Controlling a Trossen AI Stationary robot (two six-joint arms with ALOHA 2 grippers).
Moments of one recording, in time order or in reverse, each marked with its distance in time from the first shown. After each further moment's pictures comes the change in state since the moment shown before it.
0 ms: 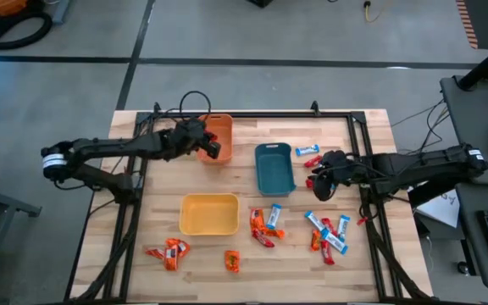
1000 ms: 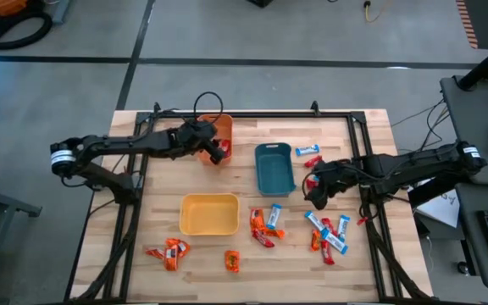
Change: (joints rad) left arm -0.012 0.082 0.058 -0.001 0.072 0.284; right arm 0.000 0.133 0.038 0.037 -0.420 0.314
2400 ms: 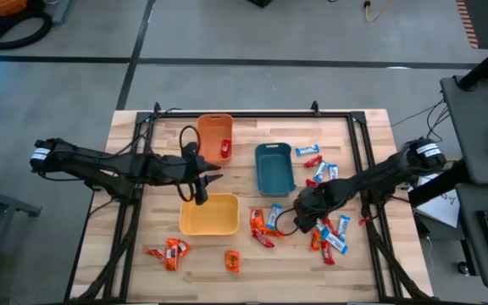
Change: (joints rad) left arm -0.461 -0.265 -0.019 -0.014 -0.021 0.011; right arm 0.193 0.561 0.127 -0.136 -0.002 0.241
